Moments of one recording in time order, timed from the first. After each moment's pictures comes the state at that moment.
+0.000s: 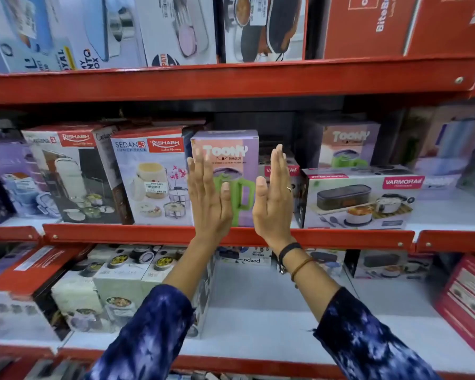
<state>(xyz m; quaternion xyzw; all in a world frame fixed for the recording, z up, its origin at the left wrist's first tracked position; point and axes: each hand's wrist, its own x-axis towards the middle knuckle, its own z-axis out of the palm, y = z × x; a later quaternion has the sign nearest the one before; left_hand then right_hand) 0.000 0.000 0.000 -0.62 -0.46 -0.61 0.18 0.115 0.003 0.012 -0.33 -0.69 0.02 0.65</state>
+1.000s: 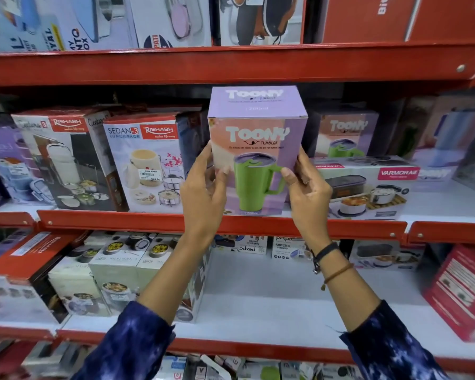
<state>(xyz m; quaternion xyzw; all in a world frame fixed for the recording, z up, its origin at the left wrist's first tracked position) 0.013 -0.053 0.031 -0.58 -0.46 -0.67 -0.02 0.178 -0.017 0.023 -0.29 -0.62 0.21 0.70</state>
